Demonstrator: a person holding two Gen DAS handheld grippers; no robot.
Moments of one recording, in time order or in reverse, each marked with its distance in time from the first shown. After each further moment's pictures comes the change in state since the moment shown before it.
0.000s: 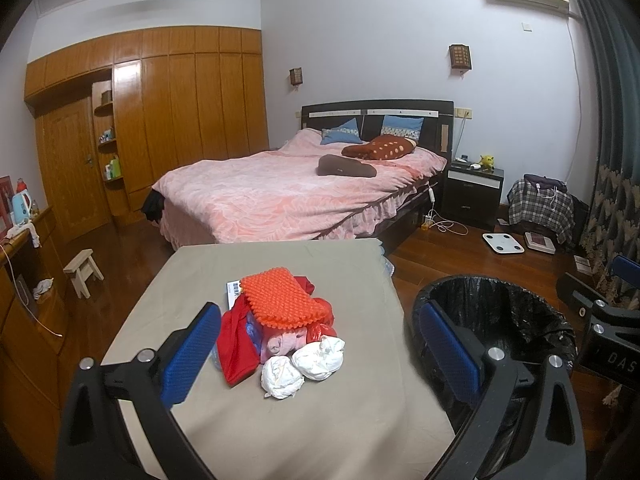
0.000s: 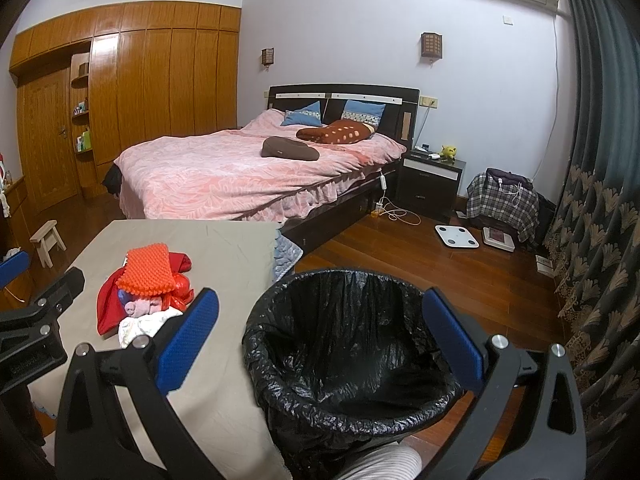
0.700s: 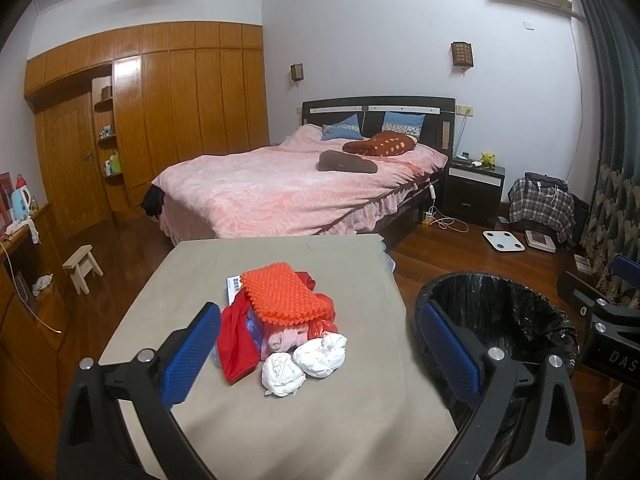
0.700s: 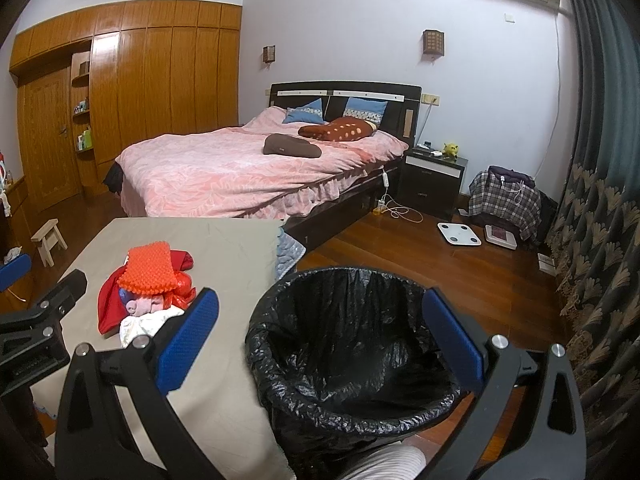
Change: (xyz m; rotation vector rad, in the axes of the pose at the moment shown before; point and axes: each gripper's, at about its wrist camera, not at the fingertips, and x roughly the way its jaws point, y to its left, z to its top) left arm 0.009 0.009 -0.017 -0.007 0.007 0.004; right arm 0.019 0.015 -0.015 -0.001 0.008 0.007
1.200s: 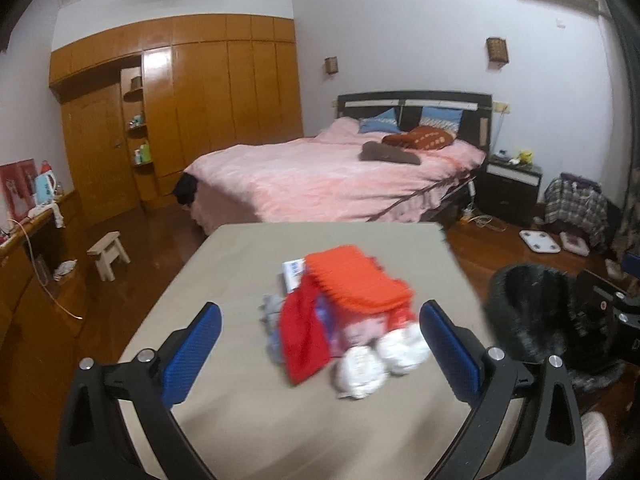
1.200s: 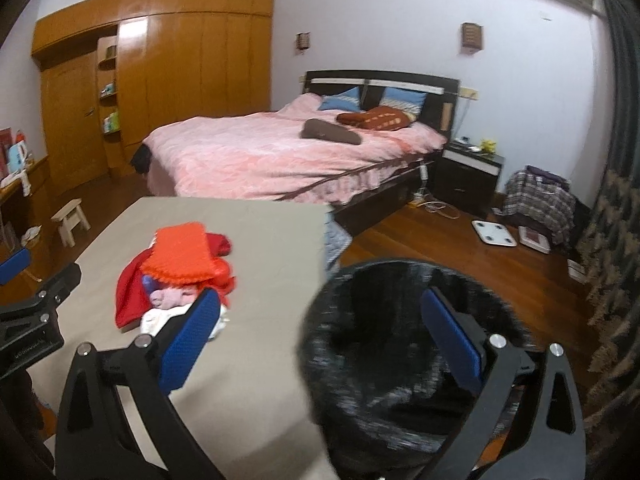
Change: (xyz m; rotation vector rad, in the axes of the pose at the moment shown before) left arm 0.041 0.076 -0.038 -0.030 0.031 0.124; right arm 0.054 0.063 -0.006 -0.057 0.057 0.128
